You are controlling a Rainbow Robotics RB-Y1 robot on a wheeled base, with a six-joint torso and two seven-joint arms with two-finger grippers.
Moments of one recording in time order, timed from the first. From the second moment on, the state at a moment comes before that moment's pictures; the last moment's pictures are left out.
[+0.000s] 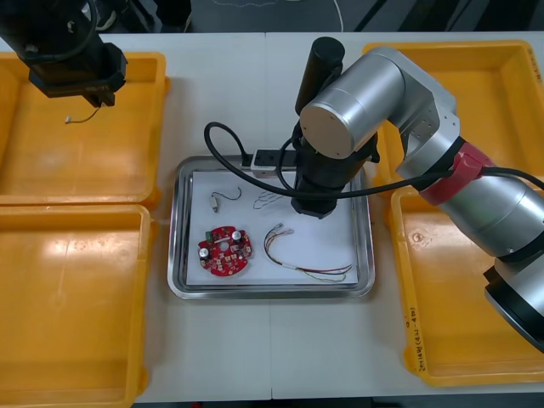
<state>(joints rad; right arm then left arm) -0.94 -0.39 0.63 -1.47 -0.75 1.63 2.10 -1.08 0.78 -0.31 -1.35 0.88 1.80 -1.02</state>
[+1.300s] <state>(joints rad) -0.94 -0.39 0.58 -1.43 -0.83 1.66 2.02 -0.94 0.78 -0.28 -1.67 0.87 1.88 -0.75</state>
